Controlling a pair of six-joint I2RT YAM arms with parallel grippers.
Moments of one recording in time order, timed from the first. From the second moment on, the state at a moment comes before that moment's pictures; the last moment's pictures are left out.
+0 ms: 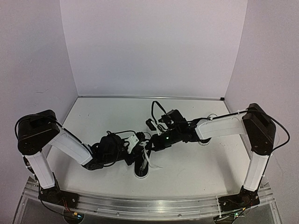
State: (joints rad) left arm -1.01 1.77 0.60 0.78 -0.06 0.13; right arm 0.86 1.89 1.17 -0.06 -0.42 0.42
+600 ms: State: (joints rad) left arm -1.01 1.77 0.51 0.94 0.09 0.21; right arm 0.85 1.91 1.16 -0.03 -0.46 0.45
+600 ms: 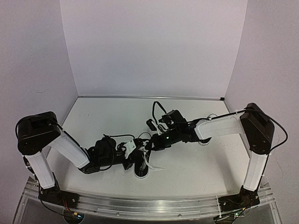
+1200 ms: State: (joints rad) left arm -1.00 1.83 0.57 0.94 0.07 0.18; right arm 0.83 1.89 1.15 -0.02 -0.47 0.47
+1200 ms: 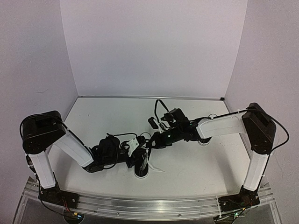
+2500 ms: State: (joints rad) left arm -0.93 1.93 0.58 1.07 0.13 0.07; right arm 0.84 1.89 1.14 0.02 -0.54 0.50
